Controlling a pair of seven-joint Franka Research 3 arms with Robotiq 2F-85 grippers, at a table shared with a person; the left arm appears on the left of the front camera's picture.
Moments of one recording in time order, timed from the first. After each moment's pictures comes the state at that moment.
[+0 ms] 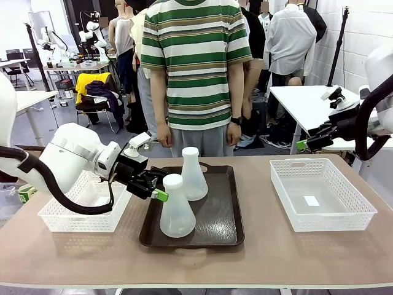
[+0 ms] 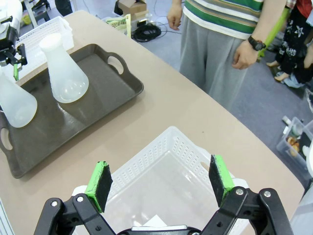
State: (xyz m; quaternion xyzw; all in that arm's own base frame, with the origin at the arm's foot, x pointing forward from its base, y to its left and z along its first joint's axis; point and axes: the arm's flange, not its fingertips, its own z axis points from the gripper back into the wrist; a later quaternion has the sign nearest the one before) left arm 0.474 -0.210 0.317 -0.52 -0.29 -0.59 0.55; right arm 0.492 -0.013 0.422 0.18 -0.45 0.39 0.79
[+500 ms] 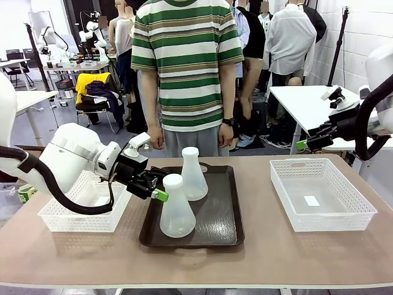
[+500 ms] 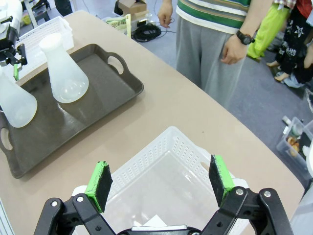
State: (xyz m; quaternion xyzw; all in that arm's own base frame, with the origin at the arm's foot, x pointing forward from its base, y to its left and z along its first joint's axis) left arm 0.474 -0.210 0.317 -0.52 -0.29 -0.59 0.55; right arm 0.492 -0.013 0.422 0.18 -0.45 0.39 0.79
